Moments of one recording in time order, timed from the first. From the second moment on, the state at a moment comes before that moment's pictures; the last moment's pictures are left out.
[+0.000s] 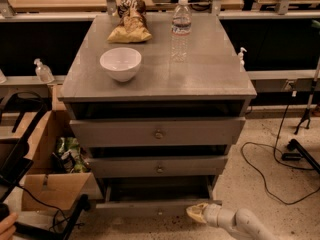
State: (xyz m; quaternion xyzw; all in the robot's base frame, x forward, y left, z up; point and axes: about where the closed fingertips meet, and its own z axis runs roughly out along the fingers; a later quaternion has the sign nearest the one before) arm 0.543 -0.172 0.166 -0.39 0.76 0.26 0.46
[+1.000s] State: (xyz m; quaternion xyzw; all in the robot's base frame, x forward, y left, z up) arm 0.568 -0.170 0.164 -0.38 0.76 0.26 0.46
